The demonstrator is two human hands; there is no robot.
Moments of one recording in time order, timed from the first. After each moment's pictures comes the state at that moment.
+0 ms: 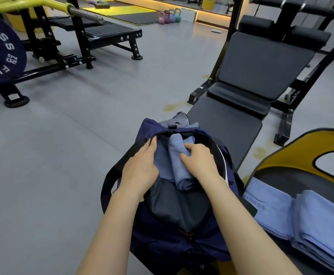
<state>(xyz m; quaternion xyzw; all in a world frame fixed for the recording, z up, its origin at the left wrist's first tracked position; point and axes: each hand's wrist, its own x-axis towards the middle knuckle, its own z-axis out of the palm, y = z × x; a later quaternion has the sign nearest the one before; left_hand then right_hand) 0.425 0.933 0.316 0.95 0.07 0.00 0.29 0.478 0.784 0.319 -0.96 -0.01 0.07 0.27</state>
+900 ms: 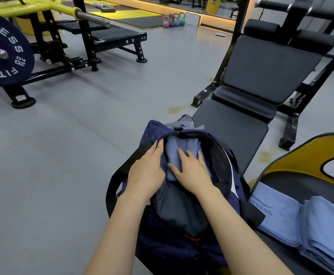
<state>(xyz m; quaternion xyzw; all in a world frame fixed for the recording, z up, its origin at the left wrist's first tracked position) 0.422 0.932 0.322 0.95 0.08 -0.02 0.29 0.478 0.800 0.276 -0.98 -0.18 0.05 0.12</state>
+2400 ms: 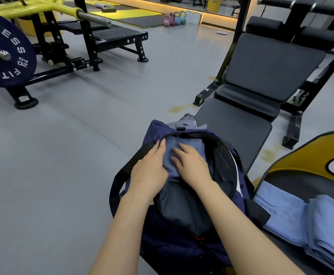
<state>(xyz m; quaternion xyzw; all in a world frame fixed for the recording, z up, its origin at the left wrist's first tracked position) 0.421 0.934 0.321 0.96 0.07 -0.01 0.28 0.495 0.810 0.266 -0.97 -0.19 -0.01 0.15</state>
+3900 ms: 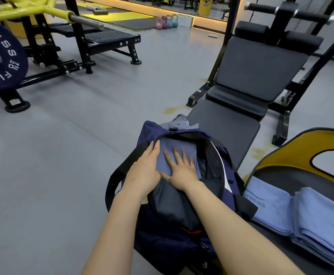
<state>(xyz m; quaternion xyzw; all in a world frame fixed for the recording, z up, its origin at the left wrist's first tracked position) 0.414 0.939 0.318 0.95 0.02 -0.03 0.32 0.485 0.809 0.244 -0.97 -0.18 0.14 0.06</state>
